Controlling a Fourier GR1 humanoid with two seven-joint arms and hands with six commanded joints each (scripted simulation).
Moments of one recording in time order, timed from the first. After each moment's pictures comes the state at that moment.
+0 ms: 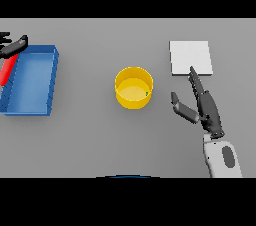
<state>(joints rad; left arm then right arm) -0.56 0.57 0.01 -1.14 -0.27 -0.18 0.61 -0.01 -0.09 0.09 -1.58 0.17 0.02 -0.09</state>
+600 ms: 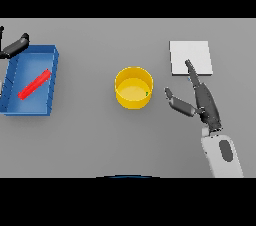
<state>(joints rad) -0.56 0.56 0.00 -1.13 -0.33 -0.14 0.58 -0.08 -0.13 0.13 -1.59 0.30 -0.02 0.01</state>
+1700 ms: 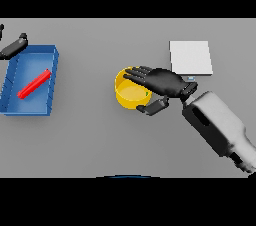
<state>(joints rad) -0.54 0.54 0.03 -1.14 -0.28 -0.13 0.50 -0.58 -0.38 0.55 -1.36 0.68 0.41 -0.13</state>
